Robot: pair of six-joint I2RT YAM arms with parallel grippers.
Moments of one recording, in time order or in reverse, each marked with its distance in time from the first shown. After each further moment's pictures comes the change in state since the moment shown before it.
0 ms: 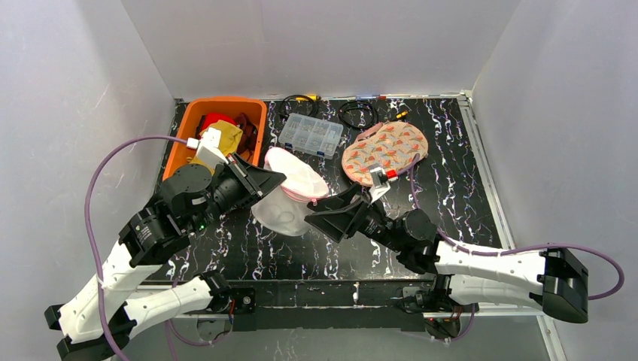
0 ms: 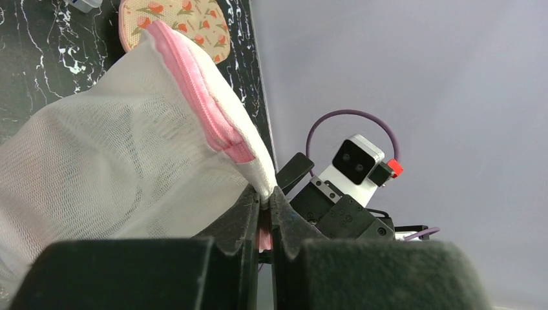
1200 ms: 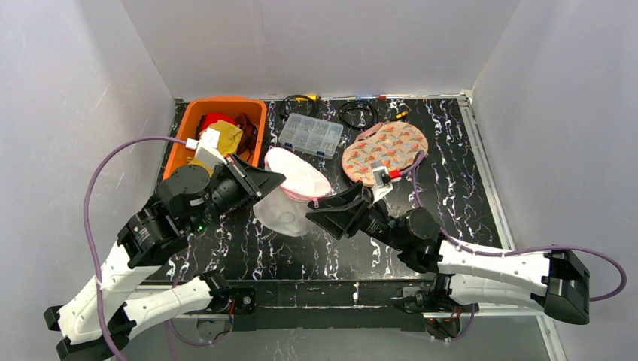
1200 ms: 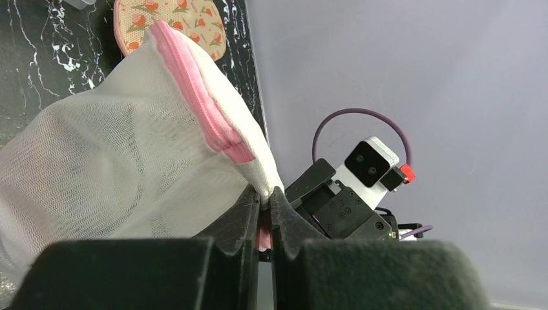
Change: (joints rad) left arm 0.000 -0.008 0.000 0.000 0.009 -0.011; right arm -0.004 -0.013 0.026 -0.018 -0.019 -0.092
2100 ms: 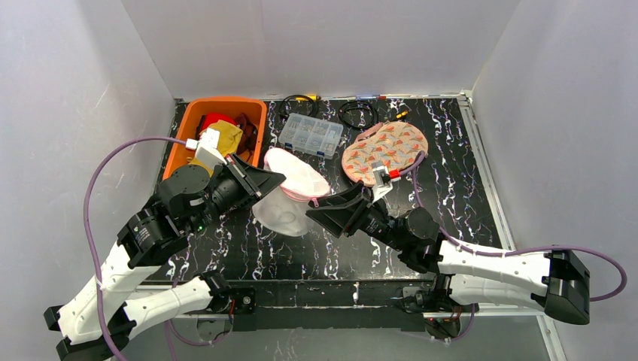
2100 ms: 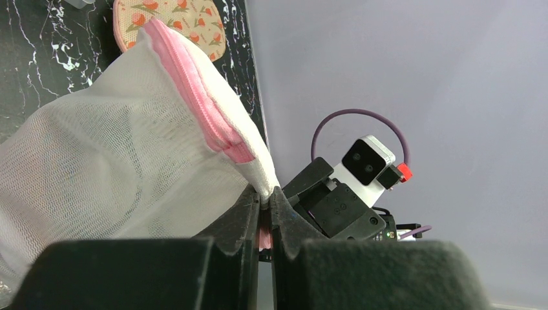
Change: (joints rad) left arm 0.000 0.000 0.000 0.000 0.000 -0.003; right arm 0.000 -0.004 0.000 -0.025 0.028 -0.007
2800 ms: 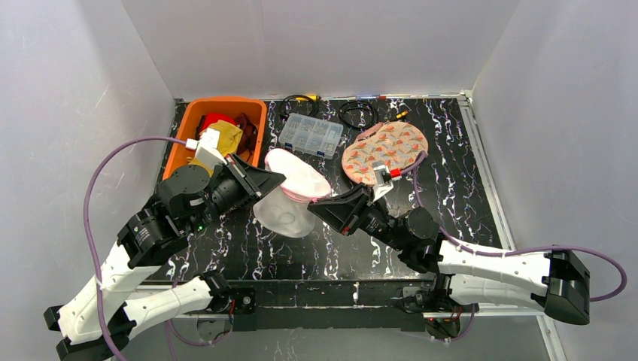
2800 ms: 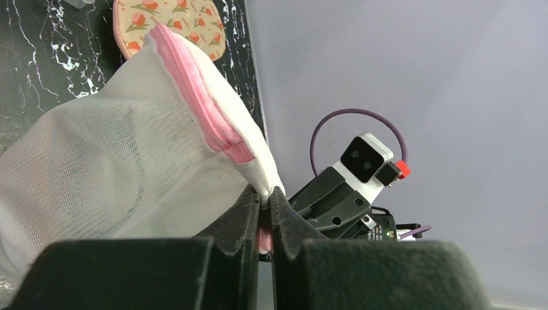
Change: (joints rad) left arm 0.000 0.000 0.000 0.000 0.000 0.000; right arm 0.000 0.000 0.000 0.000 0.022 0.020
